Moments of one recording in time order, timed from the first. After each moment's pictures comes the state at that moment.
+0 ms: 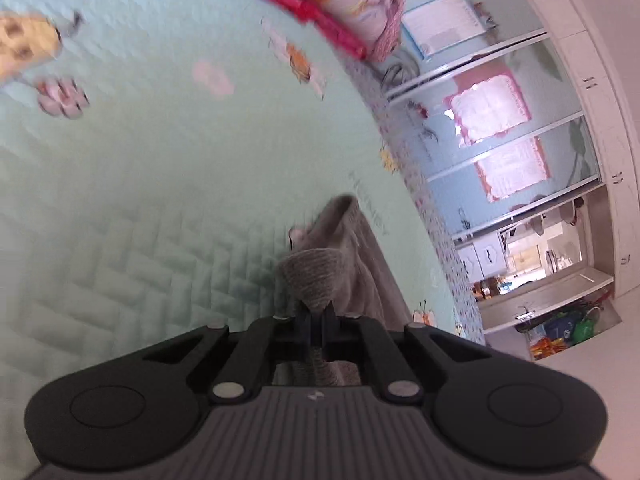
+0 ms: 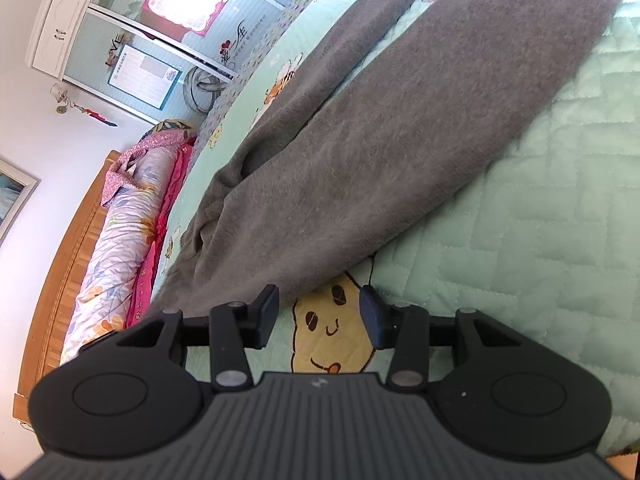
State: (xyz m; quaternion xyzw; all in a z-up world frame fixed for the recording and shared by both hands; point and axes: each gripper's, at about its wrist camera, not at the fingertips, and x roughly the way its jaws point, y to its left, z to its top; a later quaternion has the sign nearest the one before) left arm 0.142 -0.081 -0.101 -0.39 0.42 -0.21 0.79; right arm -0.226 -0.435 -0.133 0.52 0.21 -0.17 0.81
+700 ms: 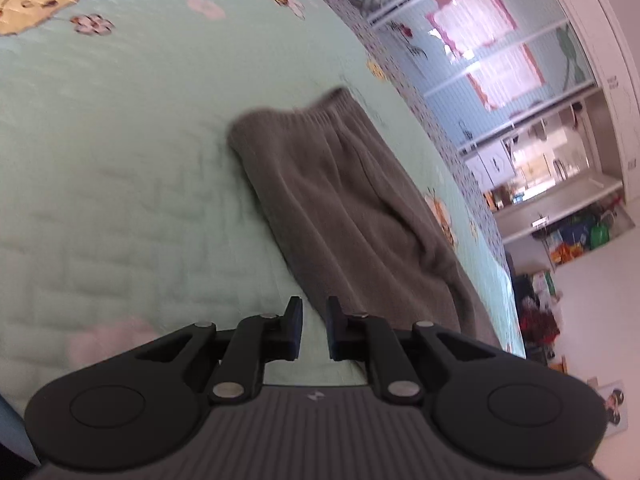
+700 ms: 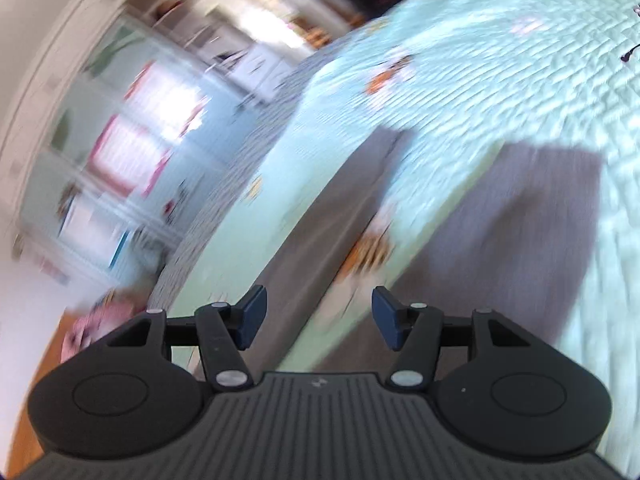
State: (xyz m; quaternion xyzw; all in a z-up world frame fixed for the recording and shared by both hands) left arm 0.075 -0.105 -0.117 -0.28 0.48 -0.29 0.78; right arm -0.278 -0.655 -0.094 0.52 0.05 -0.37 0.77
